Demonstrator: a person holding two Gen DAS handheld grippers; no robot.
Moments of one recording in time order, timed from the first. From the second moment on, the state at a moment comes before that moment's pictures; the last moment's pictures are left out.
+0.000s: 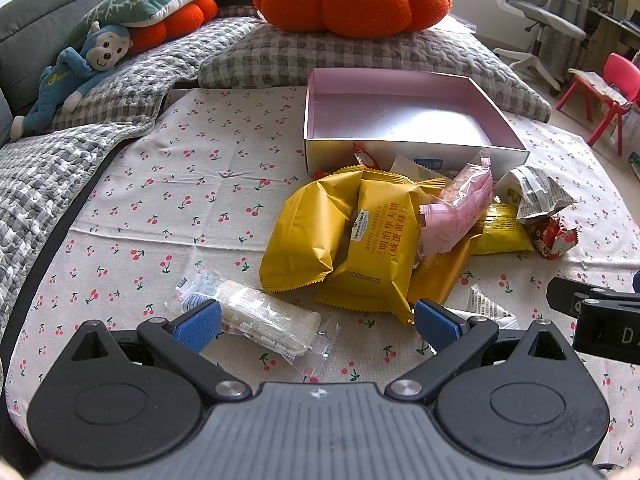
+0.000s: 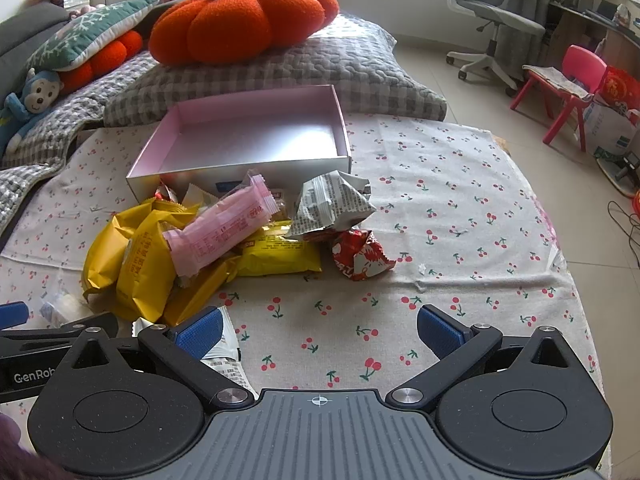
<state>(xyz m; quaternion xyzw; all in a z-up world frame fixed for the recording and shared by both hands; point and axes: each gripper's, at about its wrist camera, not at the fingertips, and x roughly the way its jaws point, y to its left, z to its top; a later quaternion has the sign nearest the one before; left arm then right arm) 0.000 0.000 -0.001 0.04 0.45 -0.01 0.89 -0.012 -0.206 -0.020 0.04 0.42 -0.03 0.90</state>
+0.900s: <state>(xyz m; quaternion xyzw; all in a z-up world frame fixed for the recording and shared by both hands) 0.001 -0.003 -0.002 0.04 0.45 -0.02 0.89 -0.010 -0.205 -0.022 0.04 0.43 -0.03 0.90</state>
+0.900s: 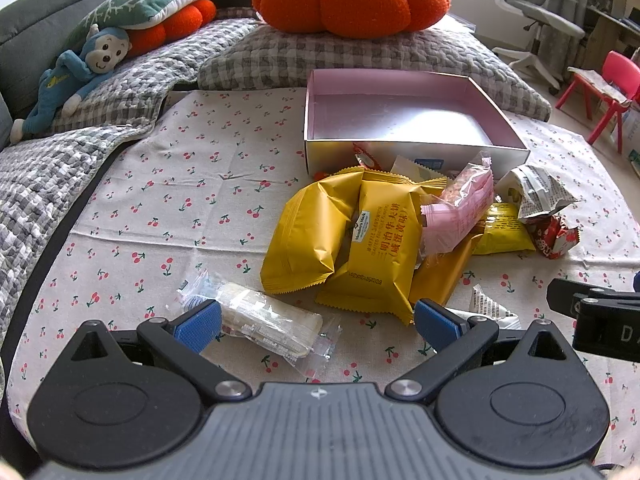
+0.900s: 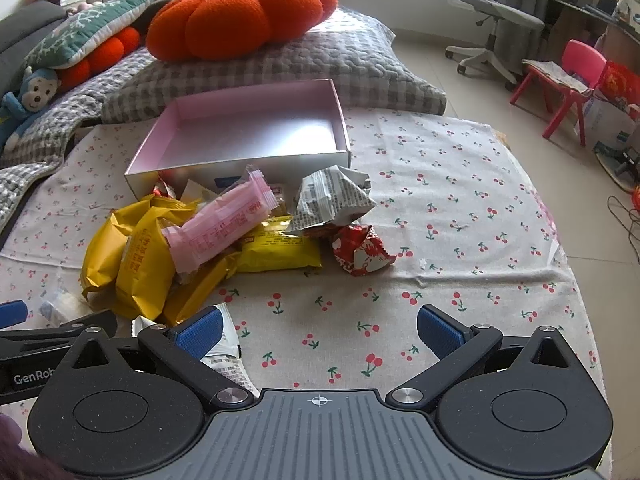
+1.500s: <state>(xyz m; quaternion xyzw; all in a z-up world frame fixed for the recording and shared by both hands) 0.029 0.014 0.005 0.13 0.45 -0.09 0.88 0.013 -0.198 -0.016 0.03 0.48 0.09 0.87</state>
